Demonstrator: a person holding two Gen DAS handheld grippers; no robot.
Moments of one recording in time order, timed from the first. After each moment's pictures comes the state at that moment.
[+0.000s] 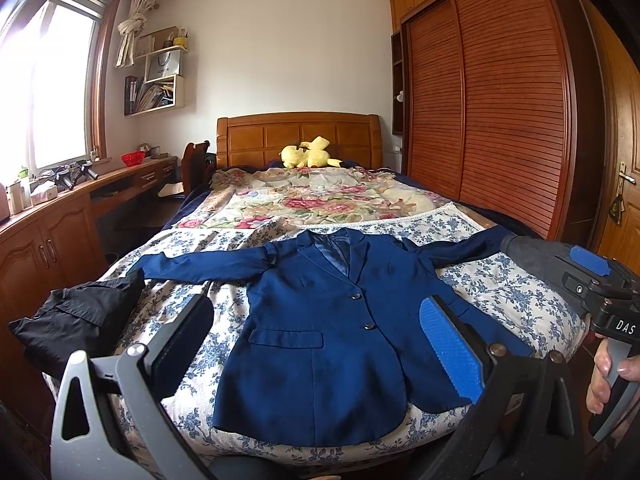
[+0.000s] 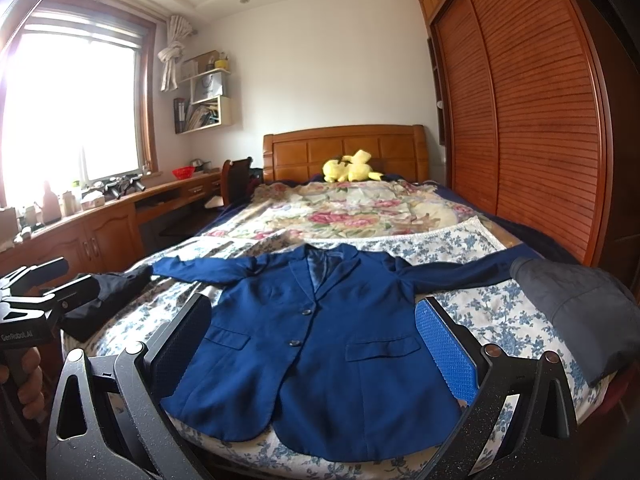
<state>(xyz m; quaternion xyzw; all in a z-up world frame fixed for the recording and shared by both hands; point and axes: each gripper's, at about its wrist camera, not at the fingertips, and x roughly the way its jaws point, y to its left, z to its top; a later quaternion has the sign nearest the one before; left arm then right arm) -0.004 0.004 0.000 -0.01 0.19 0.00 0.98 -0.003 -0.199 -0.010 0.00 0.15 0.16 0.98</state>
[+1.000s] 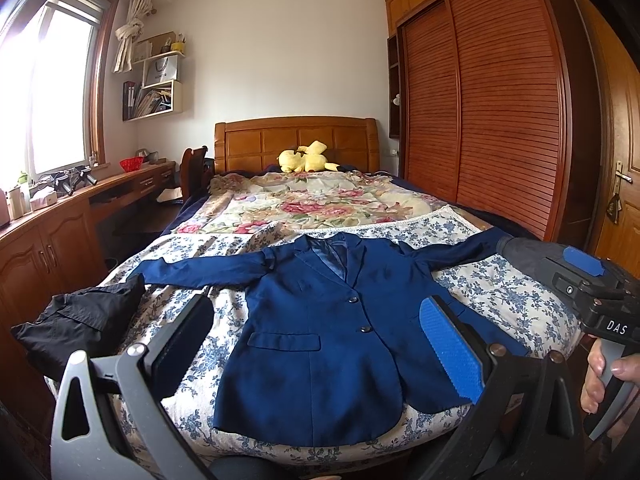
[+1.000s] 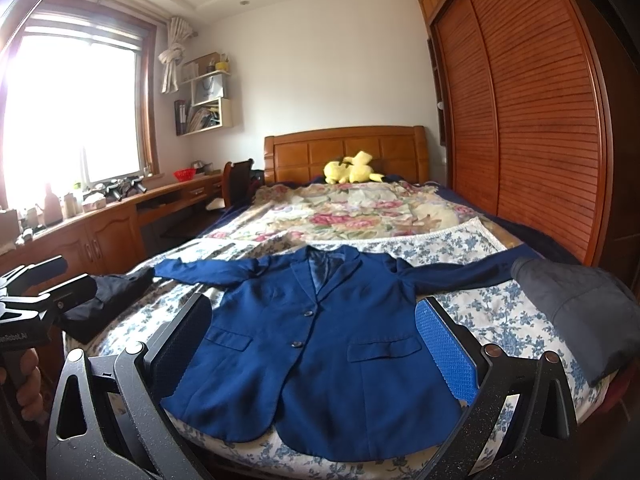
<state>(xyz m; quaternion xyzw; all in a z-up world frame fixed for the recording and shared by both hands) -0.010 -0.005 0.010 -0.01 0.18 0.00 0.98 -0.004 -0.199 -0.011 0.01 0.15 0.16 0.98</state>
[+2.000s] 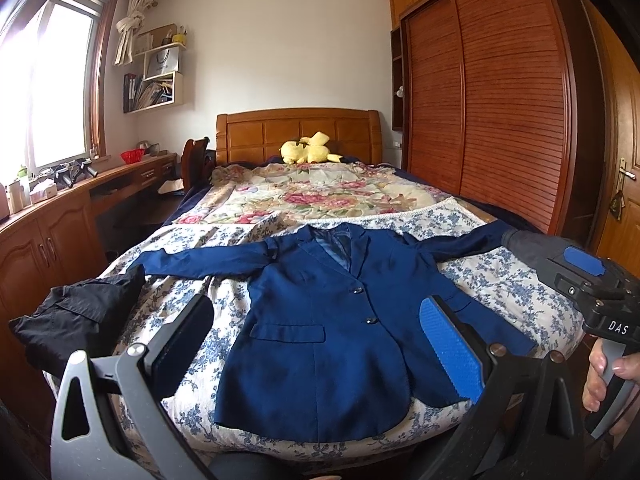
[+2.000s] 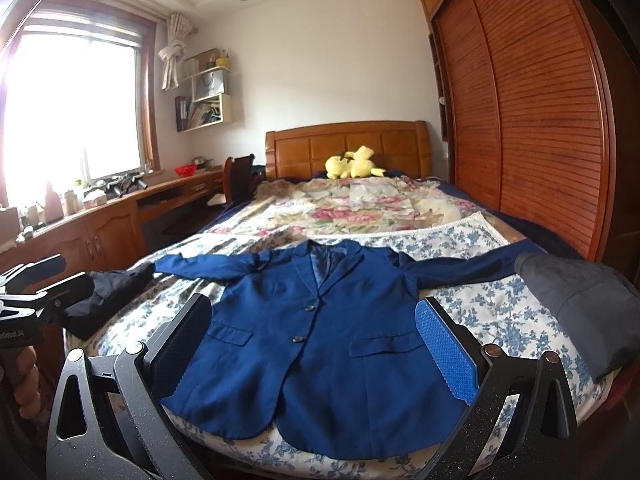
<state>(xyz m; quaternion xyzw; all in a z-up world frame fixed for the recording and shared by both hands) 0.002 0.002 -0.006 -0.01 0.20 0.00 0.98 -0.004 -0.194 -0.017 0.01 0.15 0.16 0.97</state>
